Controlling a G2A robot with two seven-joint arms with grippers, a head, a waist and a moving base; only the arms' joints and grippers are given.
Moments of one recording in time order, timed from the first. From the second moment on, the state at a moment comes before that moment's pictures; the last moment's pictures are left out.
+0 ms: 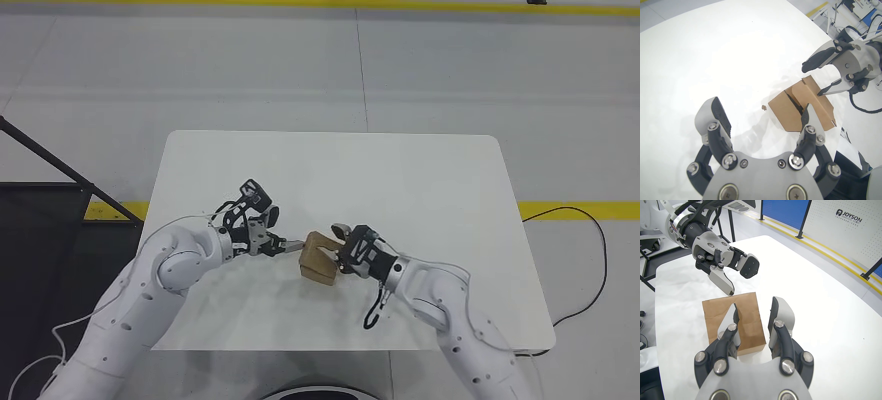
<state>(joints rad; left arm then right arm) 1.07 -1.02 -1.15 -1.51 0.70 -0.58 -0.55 -1.16 -1.22 1.07 -1.60 -1.33 -0.56 0.13</state>
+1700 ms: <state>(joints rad) 1.08 -1.02 -1.17 -1.51 0.66 -0.62 -0.52 -1.21 -1.20 1.11 -1.58 -1.32 -0.60 0.06</state>
